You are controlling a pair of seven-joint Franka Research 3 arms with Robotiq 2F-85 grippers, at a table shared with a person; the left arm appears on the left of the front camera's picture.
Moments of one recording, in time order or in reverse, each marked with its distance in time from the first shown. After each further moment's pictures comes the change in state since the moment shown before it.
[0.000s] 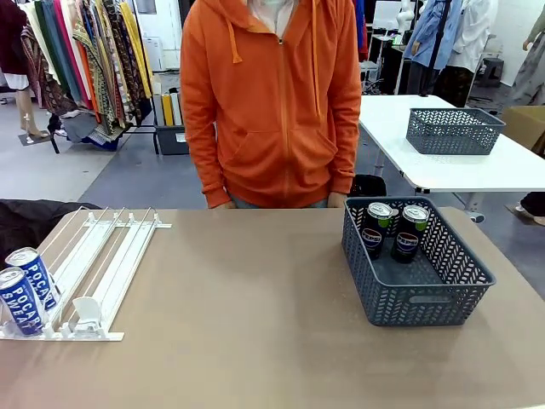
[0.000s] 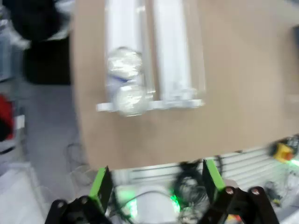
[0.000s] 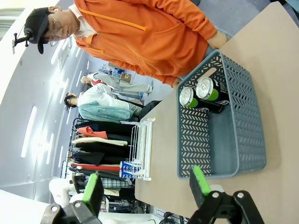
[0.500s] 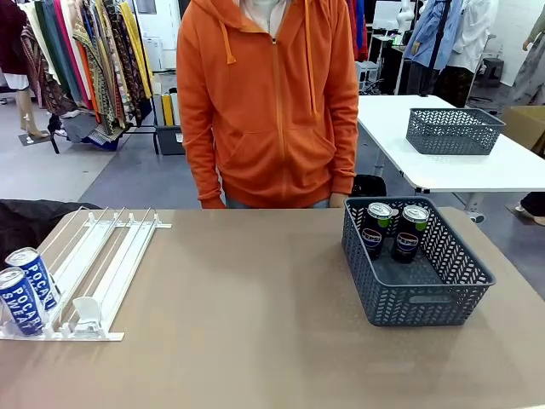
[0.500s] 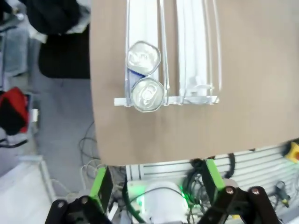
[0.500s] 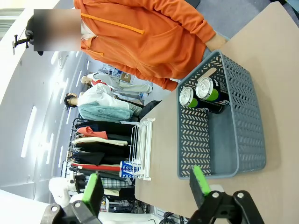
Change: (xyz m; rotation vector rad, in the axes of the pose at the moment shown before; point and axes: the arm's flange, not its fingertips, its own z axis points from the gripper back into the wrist) left arm 0.001 0.000 -0.001 0.014 0.015 -0.005; right arm 0.000 0.000 0.000 0.000 0.000 0.000
